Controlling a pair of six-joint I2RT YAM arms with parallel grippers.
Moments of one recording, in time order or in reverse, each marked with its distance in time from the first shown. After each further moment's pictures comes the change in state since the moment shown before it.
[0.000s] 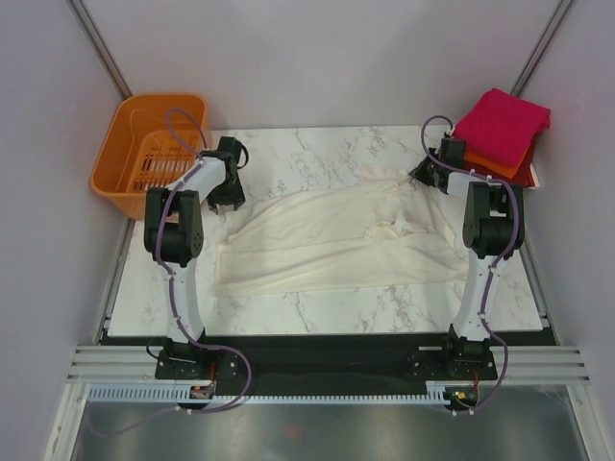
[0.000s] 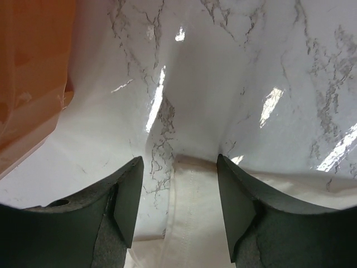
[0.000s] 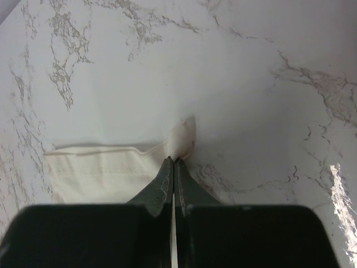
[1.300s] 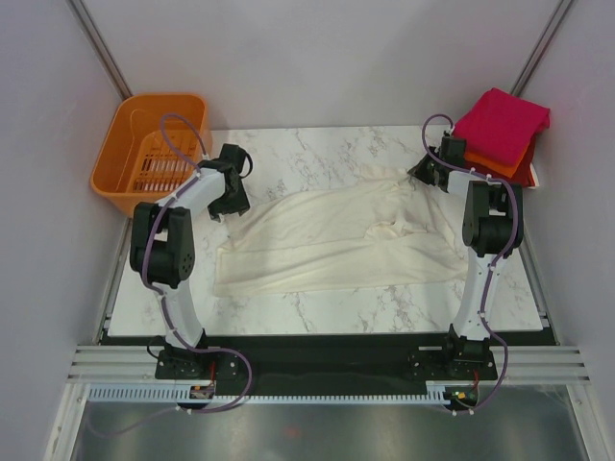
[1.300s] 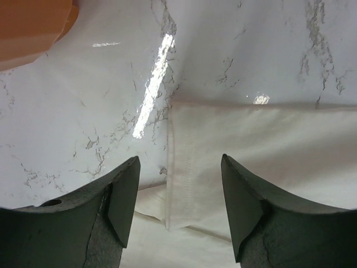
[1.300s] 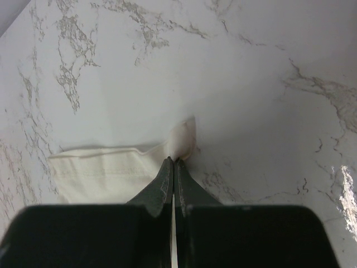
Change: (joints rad) left arm -0.059 -0.240 -0.233 0.043 -0.008 -0.094; right arm -0.004 0.024 0.034 -0.009 -0.035 0.011
